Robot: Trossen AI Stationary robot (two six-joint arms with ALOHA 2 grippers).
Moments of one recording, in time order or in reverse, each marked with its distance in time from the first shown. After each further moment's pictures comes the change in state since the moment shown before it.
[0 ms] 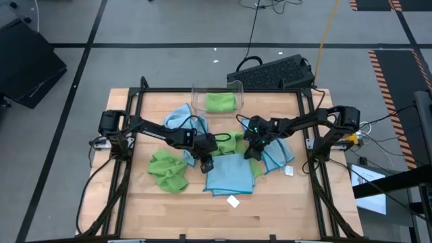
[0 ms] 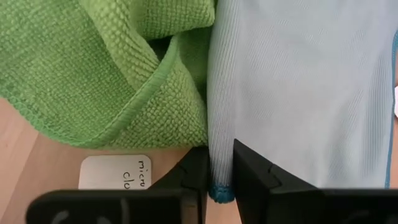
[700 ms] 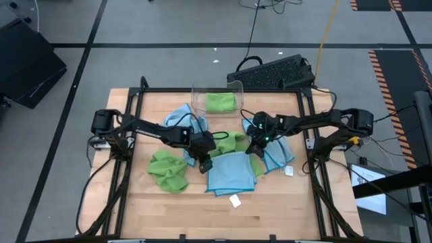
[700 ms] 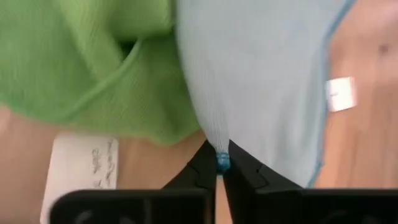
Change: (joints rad) left arm -0.011 -0.083 0.001 -0.042 0.072 -0.082; right arm -0.013 -0.161 -0.003 -0.060 0.002 0.016
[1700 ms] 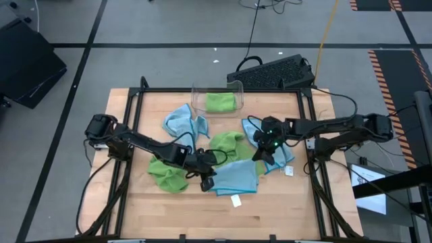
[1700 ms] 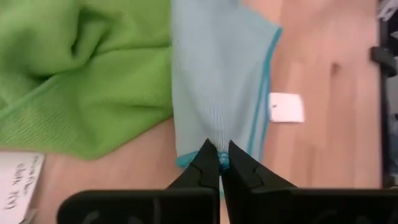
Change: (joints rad) left arm -0.257 -0.025 0.079 0.021 -0.308 -0.135; right arm 0.149 -0.259 0.001 -0.186 0.045 0.079
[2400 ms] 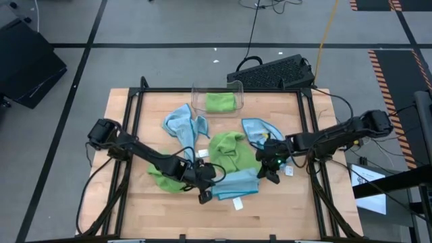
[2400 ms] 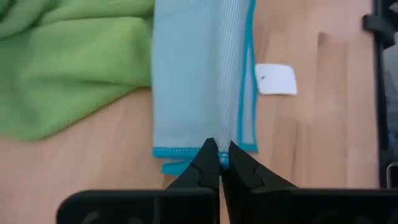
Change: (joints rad) left arm -0.125 0.067 0.006 0.025 -0.073 -0.051; right arm 0.310 0.000 -0.079 0.087 0.141 0.184
